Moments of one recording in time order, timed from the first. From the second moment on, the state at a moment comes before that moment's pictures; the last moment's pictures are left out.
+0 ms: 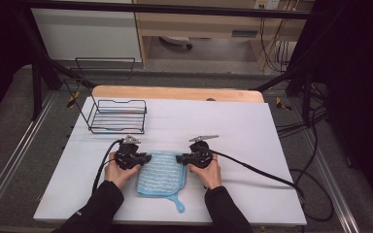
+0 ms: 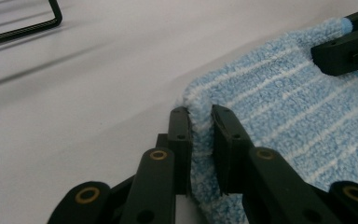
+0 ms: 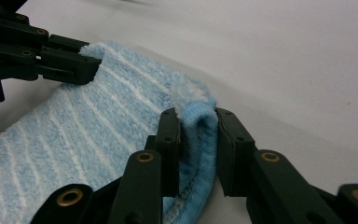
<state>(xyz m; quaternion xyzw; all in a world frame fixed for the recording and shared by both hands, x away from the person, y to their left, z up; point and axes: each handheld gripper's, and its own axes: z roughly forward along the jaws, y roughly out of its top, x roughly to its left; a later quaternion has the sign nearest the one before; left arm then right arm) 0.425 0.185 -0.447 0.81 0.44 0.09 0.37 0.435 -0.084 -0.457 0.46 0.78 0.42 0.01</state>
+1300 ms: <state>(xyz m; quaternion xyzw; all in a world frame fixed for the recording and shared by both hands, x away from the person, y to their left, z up) 0.403 0.206 -0.398 0.77 0.41 0.12 0.47 0.410 -0.092 -0.403 0.41 0.75 0.51 0.06</state>
